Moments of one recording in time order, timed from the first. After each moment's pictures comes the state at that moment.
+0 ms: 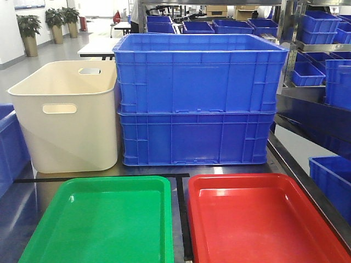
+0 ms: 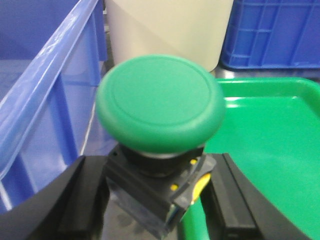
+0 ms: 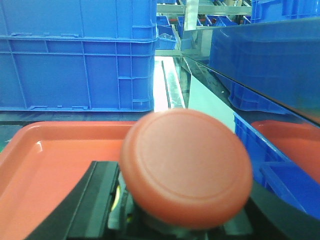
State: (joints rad) left arm -0.19 0.58 -0.51 0.46 0.35 -0.52; right arm 0.03 0.66 -0.56 -0.30 0.18 0.25
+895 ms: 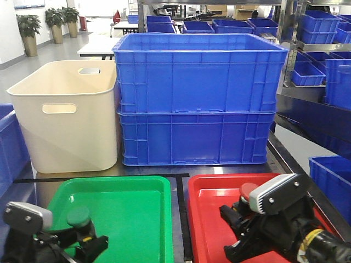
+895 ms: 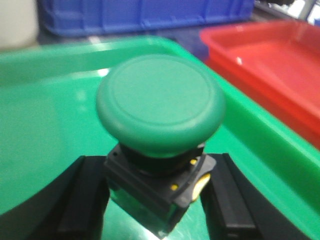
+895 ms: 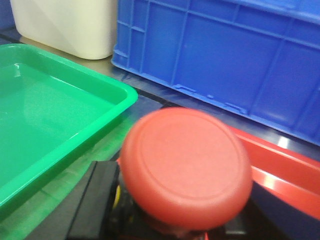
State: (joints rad) left arm -0.33 1.44 -0.51 0.49 -0.54 -0.52; right arm 0.34 1.40 -0.66 -0.39 -0.43 0.15
